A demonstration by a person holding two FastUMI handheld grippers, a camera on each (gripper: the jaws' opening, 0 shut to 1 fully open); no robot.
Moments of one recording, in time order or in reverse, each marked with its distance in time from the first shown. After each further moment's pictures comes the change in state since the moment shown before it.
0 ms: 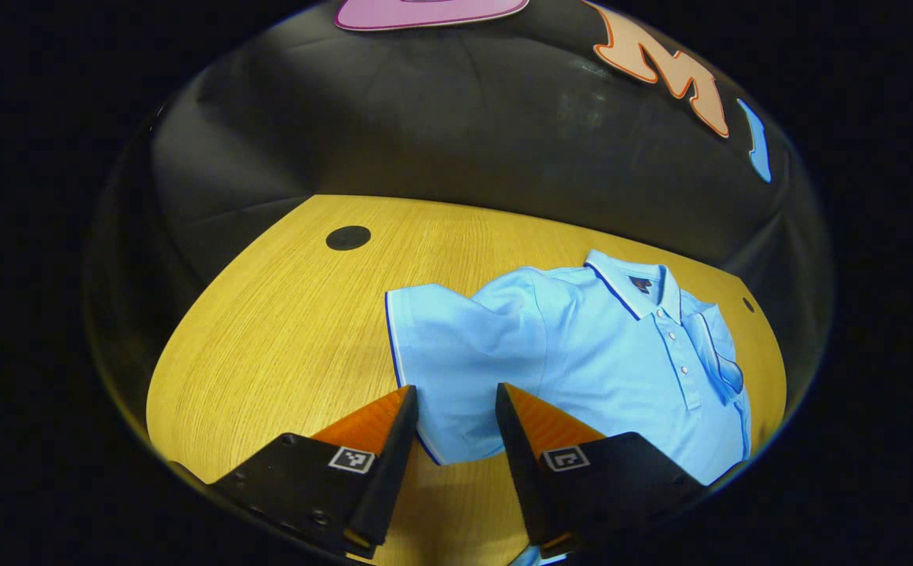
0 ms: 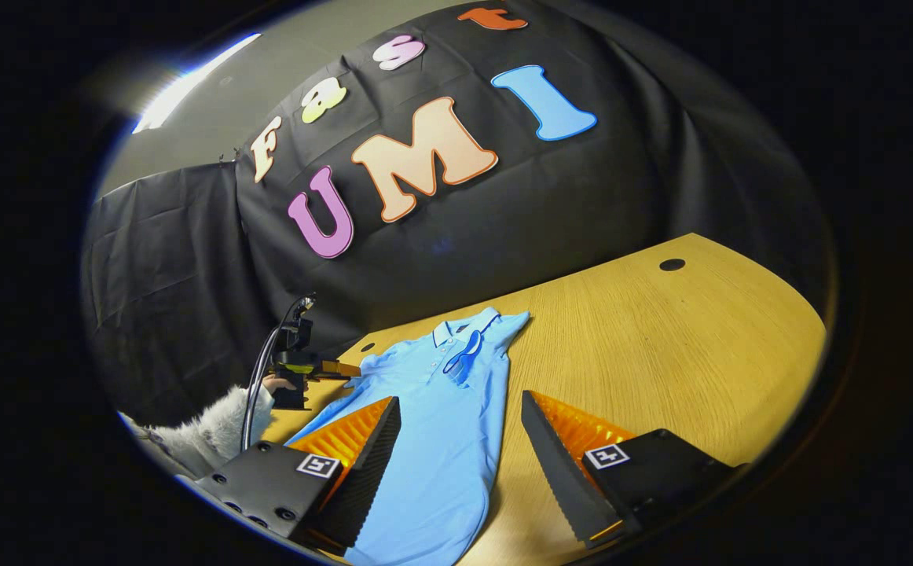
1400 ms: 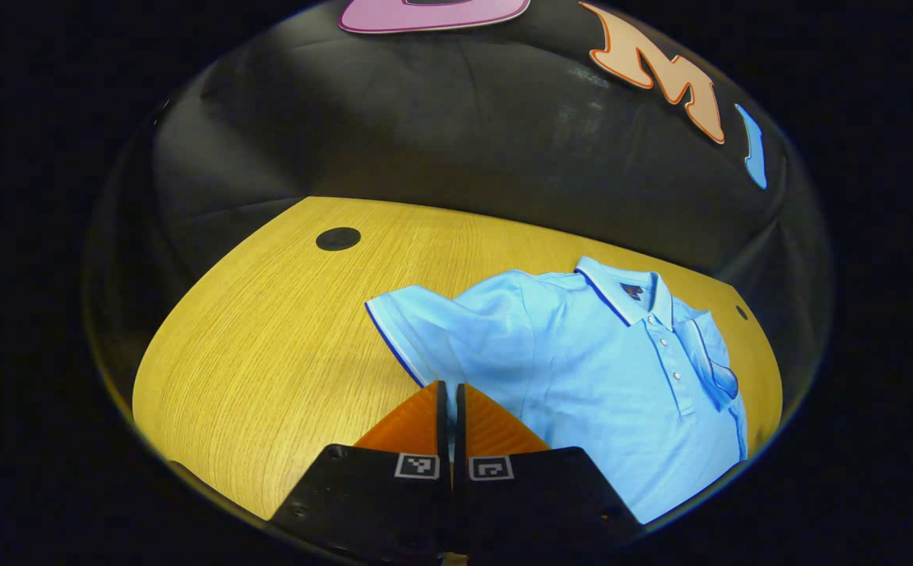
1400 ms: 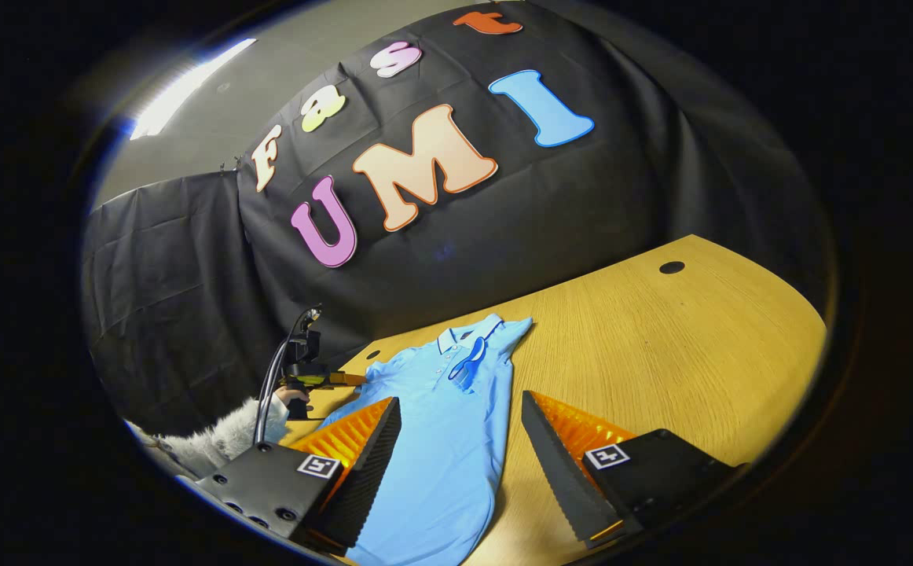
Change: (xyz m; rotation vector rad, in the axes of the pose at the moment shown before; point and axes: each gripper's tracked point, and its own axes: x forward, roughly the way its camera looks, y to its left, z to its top) left arm 0.002 -0.017 0.005 -0.034 -0.059 -0.044; right arm -0.007 0.002 0.008 0.021 -0.019 0.008
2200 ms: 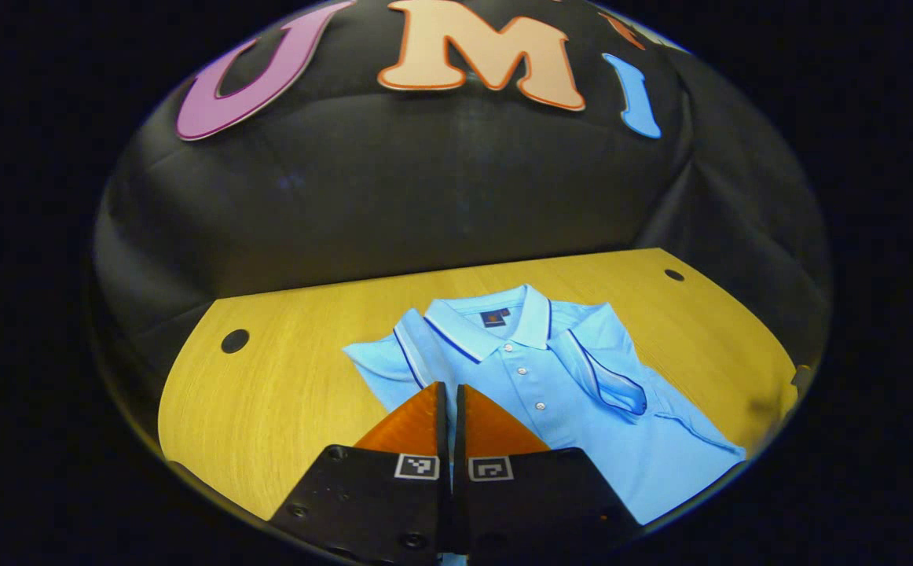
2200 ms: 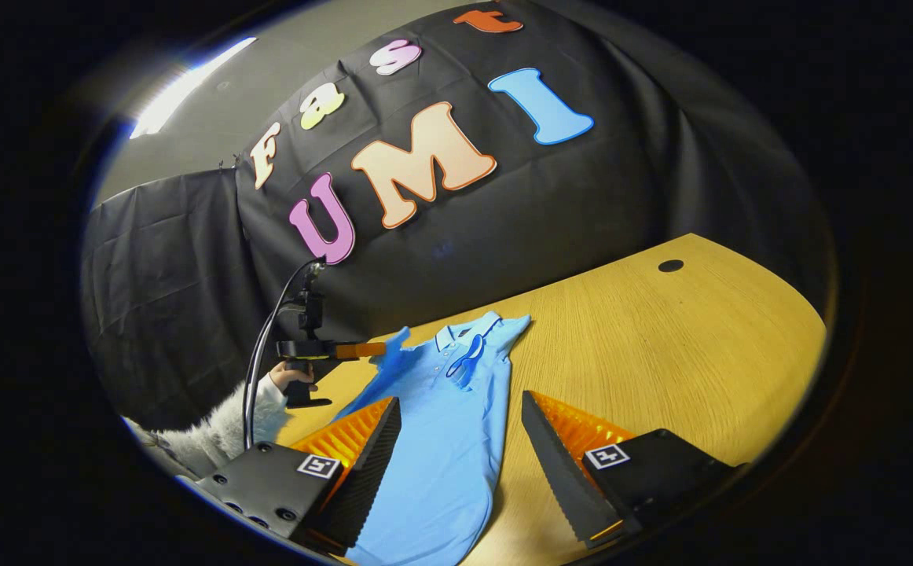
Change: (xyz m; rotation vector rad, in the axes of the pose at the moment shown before) left arm -0.008 -0.166 0.021 0.366 -0.072 -0.165; right arm -0.005 0.002 0.001 -0.005 0.010 -0.004
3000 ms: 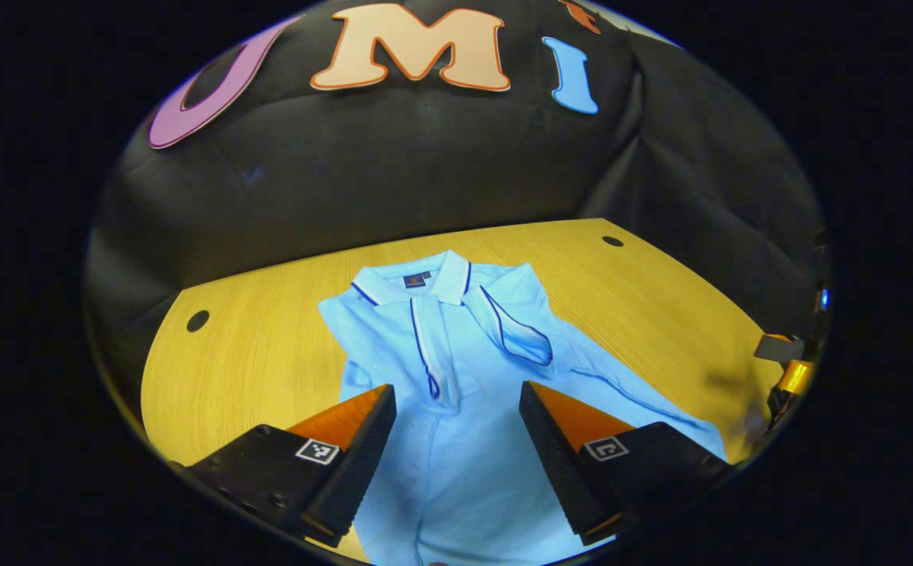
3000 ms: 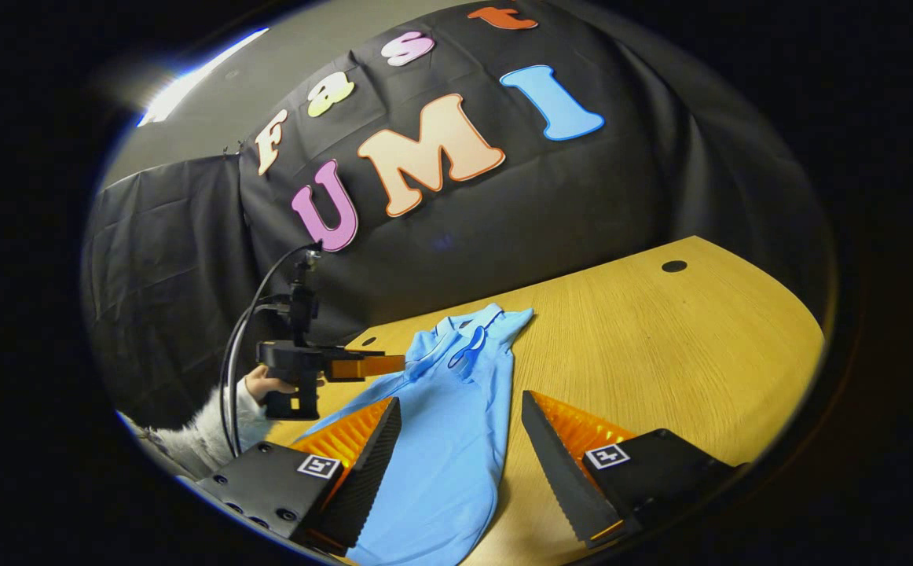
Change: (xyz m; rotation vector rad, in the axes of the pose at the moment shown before) left arm -0.072 -0.060 -0.045 -0.012 0.046 -0.132; right arm -0.002 0.022 -0.017 -0.067 0.027 -0.011
